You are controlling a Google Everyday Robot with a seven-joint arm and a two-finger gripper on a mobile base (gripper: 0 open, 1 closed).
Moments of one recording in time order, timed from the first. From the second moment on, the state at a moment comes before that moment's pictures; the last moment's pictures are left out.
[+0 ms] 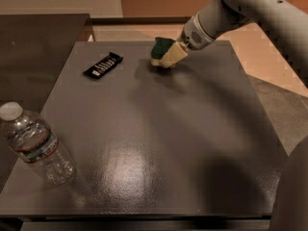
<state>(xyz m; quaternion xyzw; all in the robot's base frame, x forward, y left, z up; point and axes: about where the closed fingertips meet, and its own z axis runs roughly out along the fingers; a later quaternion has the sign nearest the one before) 0.694 -0.072 0.877 -0.48 0.80 0.17 0.31</state>
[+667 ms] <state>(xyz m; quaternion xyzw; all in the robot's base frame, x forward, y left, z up) 0.699 -0.006 0.875 -0.53 0.77 0.19 0.29</state>
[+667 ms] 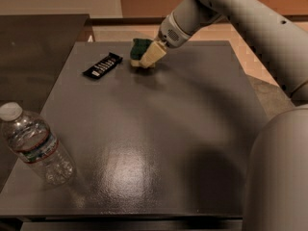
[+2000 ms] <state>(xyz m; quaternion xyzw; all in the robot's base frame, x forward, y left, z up) 0.691 0.037 0.852 -0.56 0.76 0.20 0.26</state>
